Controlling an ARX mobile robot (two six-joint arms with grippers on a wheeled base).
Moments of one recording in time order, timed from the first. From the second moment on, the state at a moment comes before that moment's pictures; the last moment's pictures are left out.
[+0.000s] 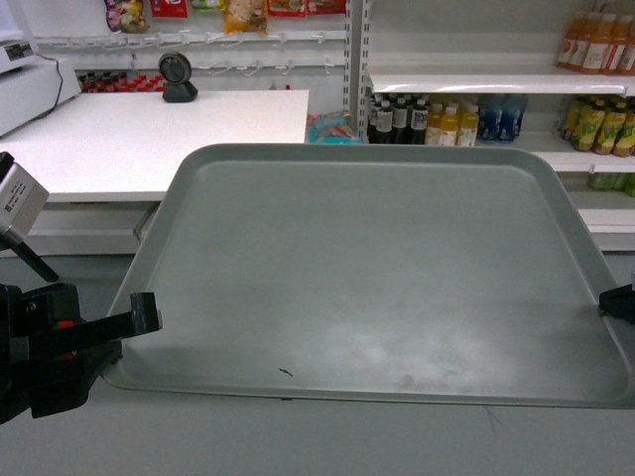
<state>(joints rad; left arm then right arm) -0.29 1.39 0.51 0.13 -0.11 -0.42 0.04 1.49 0.61 0.17 -0.25 0.16</state>
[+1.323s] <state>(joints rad) -0.29 1.39 0.51 0.14 -0.11 -0.42 0.04 1.49 0.61 0.17 -0.25 0.16</state>
